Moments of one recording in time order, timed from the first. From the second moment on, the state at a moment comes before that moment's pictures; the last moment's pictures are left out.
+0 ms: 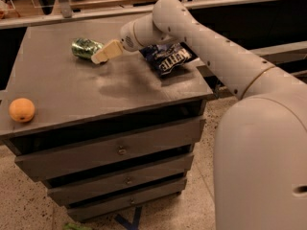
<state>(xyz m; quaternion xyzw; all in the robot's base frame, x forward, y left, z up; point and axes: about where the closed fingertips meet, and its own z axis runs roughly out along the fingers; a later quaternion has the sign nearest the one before) 0.770 0.132 0.872 -0.47 0.71 0.28 0.44</state>
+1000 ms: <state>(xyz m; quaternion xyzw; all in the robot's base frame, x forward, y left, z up) 0.782 0.168 0.860 -0.48 0.71 0.27 0.44</state>
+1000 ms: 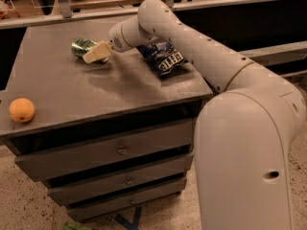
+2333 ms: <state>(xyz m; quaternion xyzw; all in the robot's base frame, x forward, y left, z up) 0.724 0.176 0.872 -0.54 0.67 0.27 0.43</state>
